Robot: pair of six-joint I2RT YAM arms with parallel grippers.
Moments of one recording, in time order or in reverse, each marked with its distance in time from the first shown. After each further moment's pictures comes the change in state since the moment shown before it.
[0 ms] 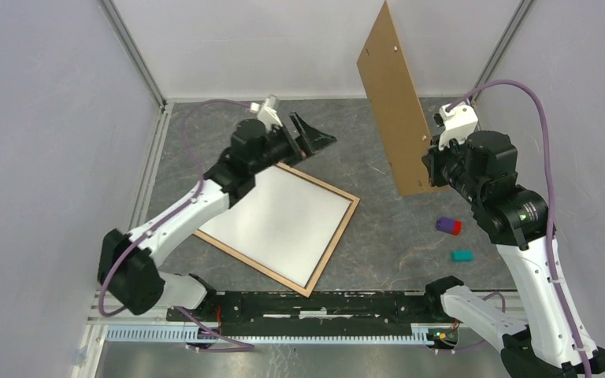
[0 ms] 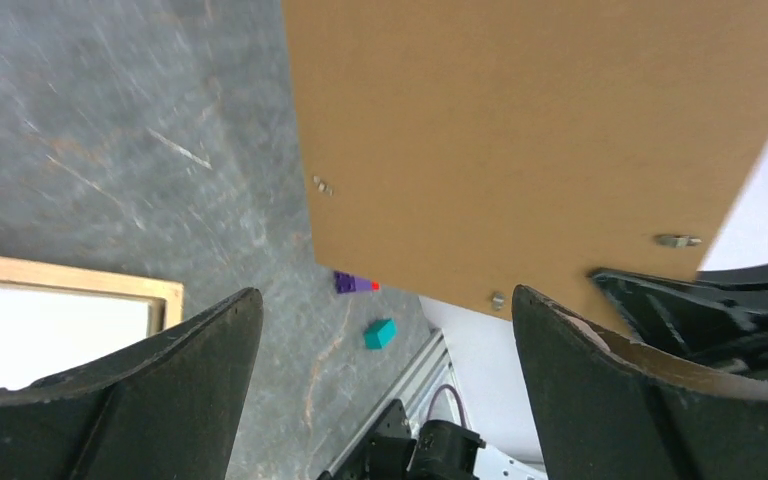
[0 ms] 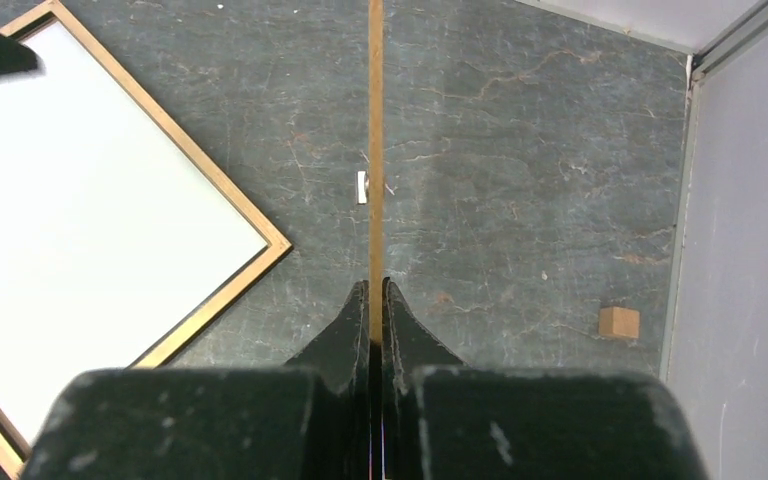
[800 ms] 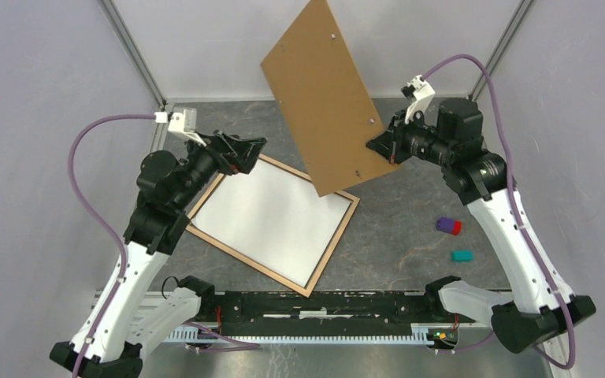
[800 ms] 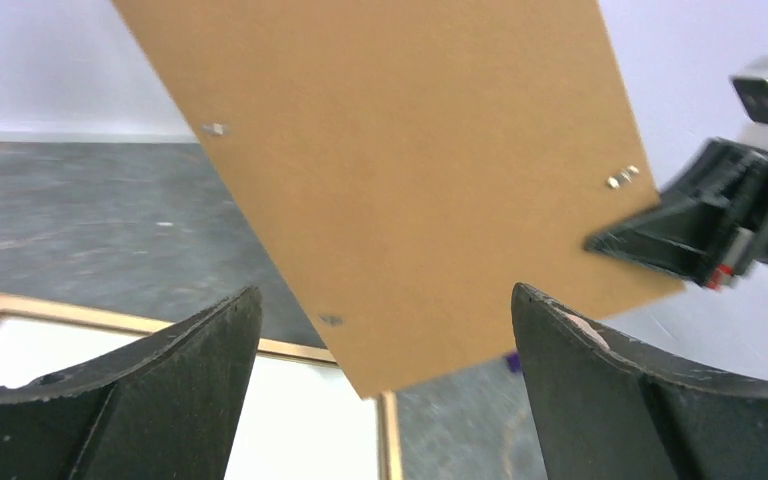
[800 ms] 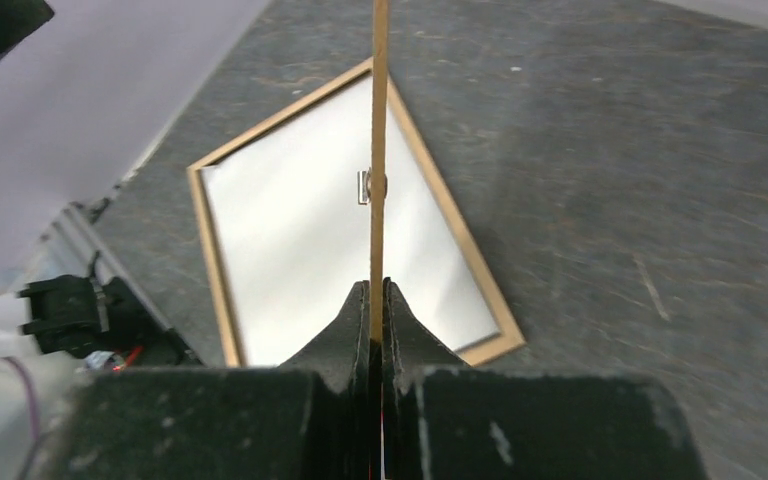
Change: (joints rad) left arm 0.271 -0.571 -0.047 -0.275 -0.002 0.497; right arm 0.000 0.202 0.017 0.258 -0.494 0.206
